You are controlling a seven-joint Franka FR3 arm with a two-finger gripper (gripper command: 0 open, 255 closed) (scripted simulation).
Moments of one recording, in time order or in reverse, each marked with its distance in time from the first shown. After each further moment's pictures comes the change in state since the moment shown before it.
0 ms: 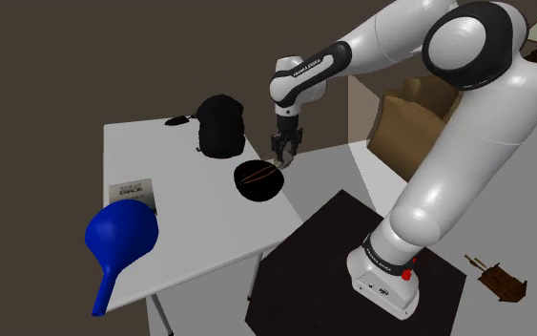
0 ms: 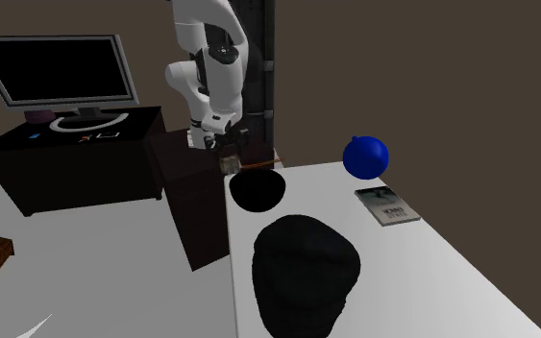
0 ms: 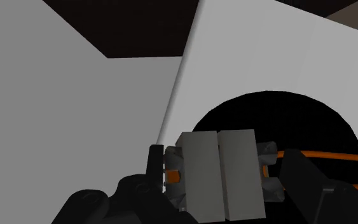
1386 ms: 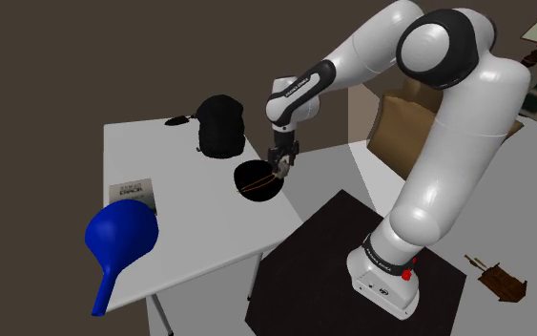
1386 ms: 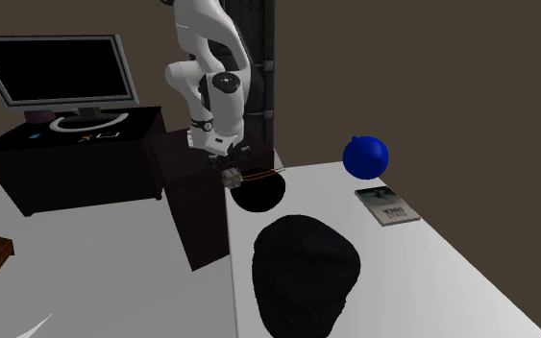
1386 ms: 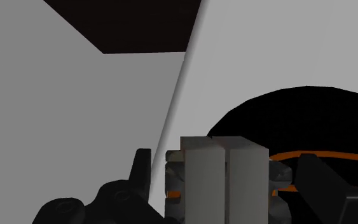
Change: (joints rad) arm 0.000 0.122 0.002 -0.032 0.015 0.156 -0.012
